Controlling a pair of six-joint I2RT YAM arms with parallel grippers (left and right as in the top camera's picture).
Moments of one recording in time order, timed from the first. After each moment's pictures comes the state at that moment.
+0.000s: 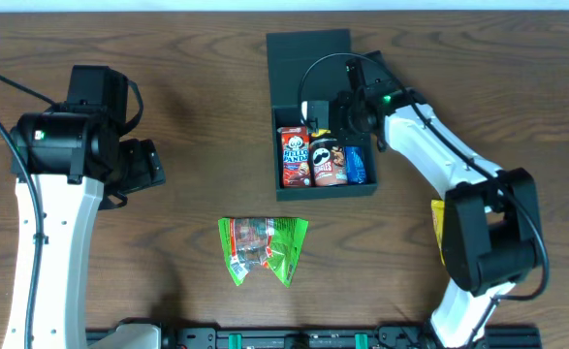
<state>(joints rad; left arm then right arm) -0.06 1.38 1.58 -1.57 -0.23 -0.38 0.32 1.94 1.38 -0.54 -0.17 -1.21</state>
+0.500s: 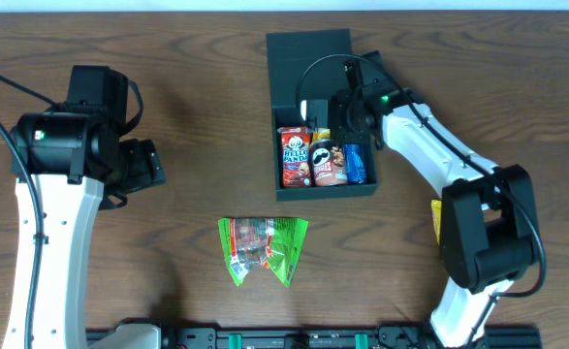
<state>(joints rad) -0.06 1.38 1.58 -1.57 -0.23 -0.38 0.33 1.95 1.39 -0.51 -0.13 -1.21</state>
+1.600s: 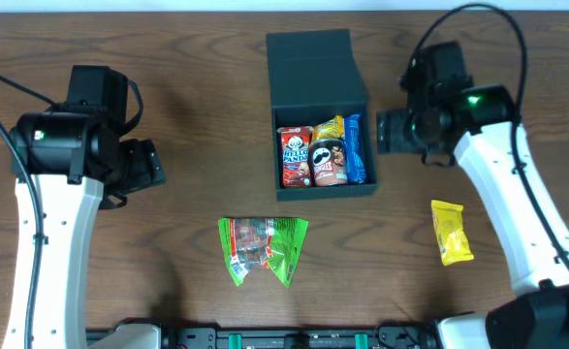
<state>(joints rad) -0.06 1.38 1.58 -1.57 -0.23 -0.38 0.21 1.57 1.42 -1.12 0.03 0.24</state>
